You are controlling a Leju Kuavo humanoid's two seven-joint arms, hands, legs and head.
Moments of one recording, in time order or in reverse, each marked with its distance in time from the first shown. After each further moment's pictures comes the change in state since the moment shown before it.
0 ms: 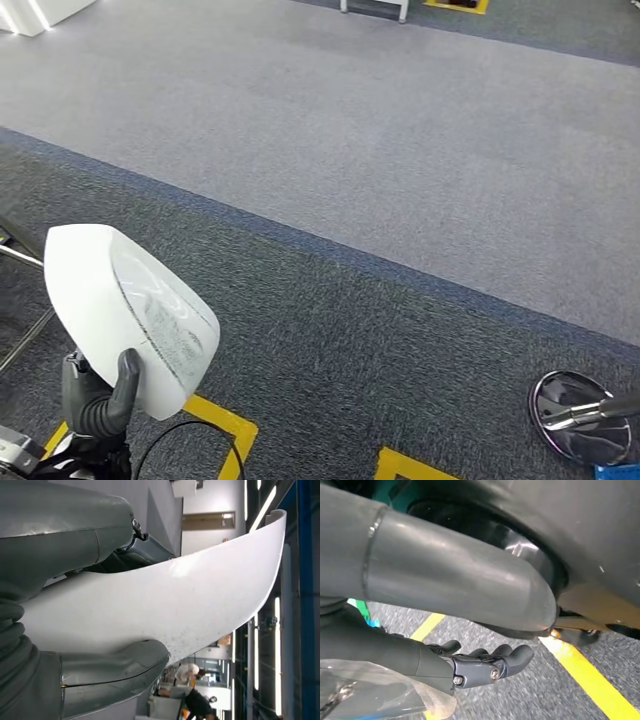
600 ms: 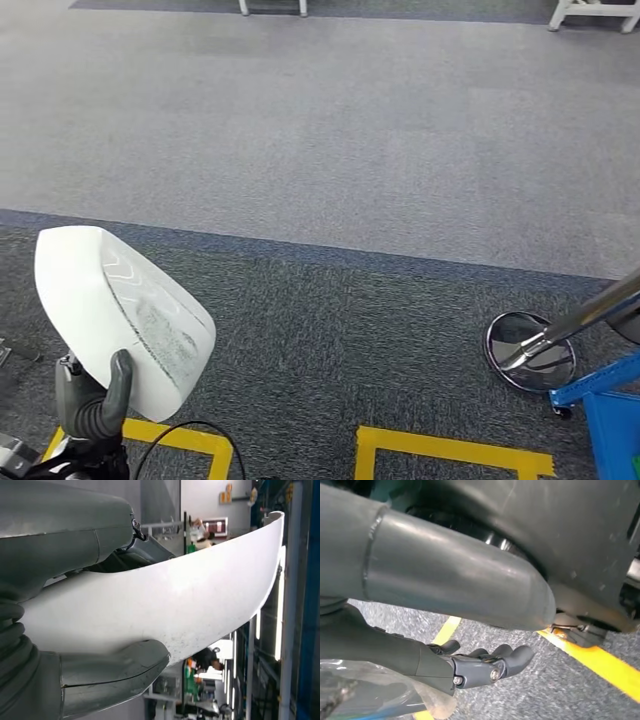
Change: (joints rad) left arm 0.000 0.000 0.001 0.000 0.023 0.005 0.001; right arm 0.006 -0.001 0.000 0.001 -0.009 -0.003 0.002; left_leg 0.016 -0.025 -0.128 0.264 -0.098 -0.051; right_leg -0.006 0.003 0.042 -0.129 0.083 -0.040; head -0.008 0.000
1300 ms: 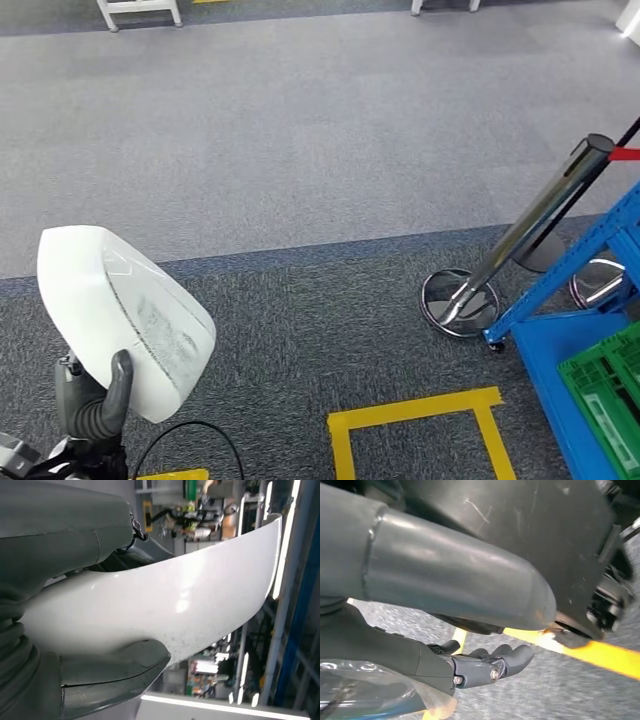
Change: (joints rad) left arm 0.001 -0.002 0.002 -0.003 -0.013 0.005 0.000; right arm -0.011 -0.001 -0.002 -0.001 -0.007 -0.001 -0.005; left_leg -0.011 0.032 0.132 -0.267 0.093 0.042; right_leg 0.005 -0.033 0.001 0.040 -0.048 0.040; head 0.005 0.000
